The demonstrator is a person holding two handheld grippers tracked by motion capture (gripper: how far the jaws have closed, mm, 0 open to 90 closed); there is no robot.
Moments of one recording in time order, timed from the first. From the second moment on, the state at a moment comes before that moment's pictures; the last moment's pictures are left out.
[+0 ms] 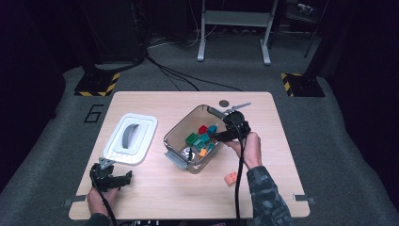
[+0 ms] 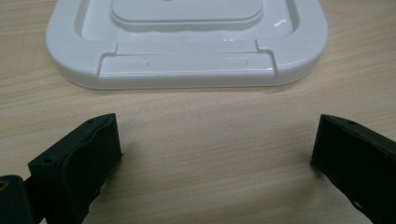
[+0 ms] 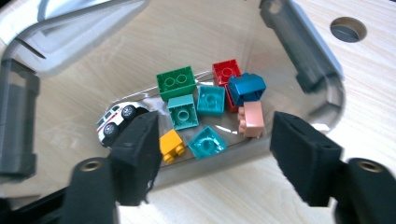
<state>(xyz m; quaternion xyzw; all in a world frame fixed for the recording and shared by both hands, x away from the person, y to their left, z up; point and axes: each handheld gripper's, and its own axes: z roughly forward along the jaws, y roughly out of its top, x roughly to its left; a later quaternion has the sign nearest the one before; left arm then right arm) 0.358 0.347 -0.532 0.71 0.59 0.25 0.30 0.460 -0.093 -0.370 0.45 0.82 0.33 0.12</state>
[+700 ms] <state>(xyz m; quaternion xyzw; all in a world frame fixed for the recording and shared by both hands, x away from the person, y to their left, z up) 0.358 0.347 -0.532 0.71 0.59 0.25 0.30 0.393 -0.130 -0.474 0.57 0.77 0.26 0.12</state>
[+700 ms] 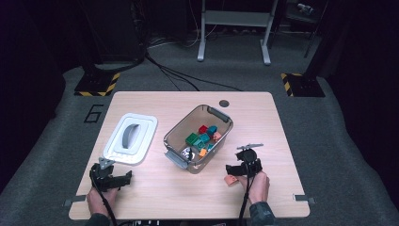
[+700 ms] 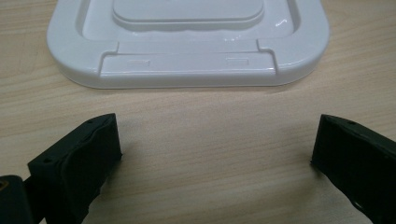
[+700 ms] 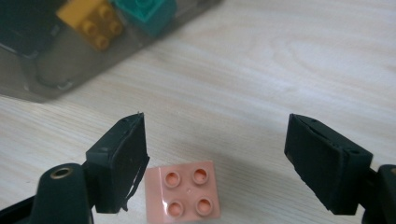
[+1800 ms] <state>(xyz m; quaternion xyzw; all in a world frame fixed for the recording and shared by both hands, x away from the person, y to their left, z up) 0.358 0.347 -0.532 0.71 0.59 0.25 0.30 0.354 -0.158 -0.499 0.58 0.78 0.19 0.17</state>
